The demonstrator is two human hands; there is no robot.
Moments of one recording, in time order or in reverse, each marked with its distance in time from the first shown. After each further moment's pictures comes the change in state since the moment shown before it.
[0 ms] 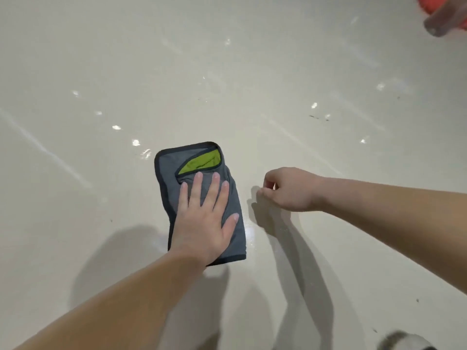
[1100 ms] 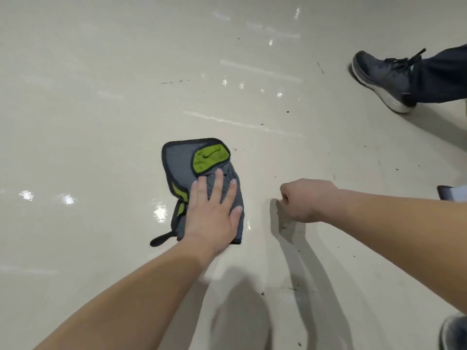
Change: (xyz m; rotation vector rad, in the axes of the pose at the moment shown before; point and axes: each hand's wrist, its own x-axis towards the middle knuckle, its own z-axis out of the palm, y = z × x) left_hand -0.028 0.227 0.025 0.169 -0.114 0.462; right_hand -0.207 0.194 0.135 -0.050 -0.004 0.567
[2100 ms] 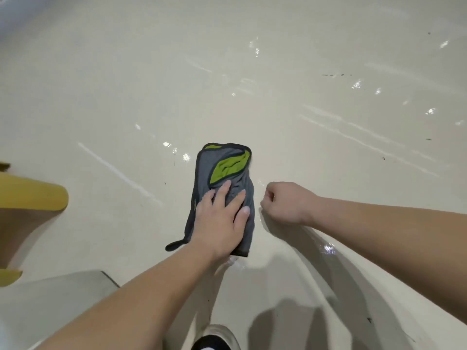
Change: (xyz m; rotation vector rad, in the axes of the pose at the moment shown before) left_hand -0.174 -0.153 0.002 -0.333 0.030 -0.550; right_hand 0.010 -0.248 -0.004 0.334 0.041 -0.642
